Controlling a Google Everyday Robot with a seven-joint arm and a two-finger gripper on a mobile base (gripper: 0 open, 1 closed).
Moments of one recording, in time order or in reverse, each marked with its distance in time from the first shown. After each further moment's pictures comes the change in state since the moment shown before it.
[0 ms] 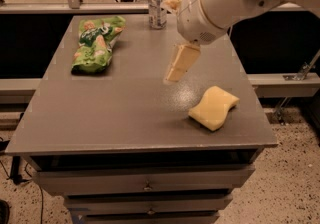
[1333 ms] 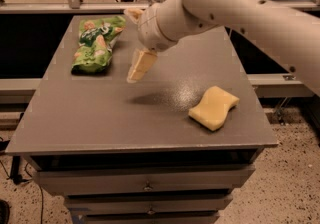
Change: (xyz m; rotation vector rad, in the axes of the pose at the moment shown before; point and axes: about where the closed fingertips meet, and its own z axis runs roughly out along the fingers) arm -0.033 -0.031 0.105 0.034 -0.159 -0.068
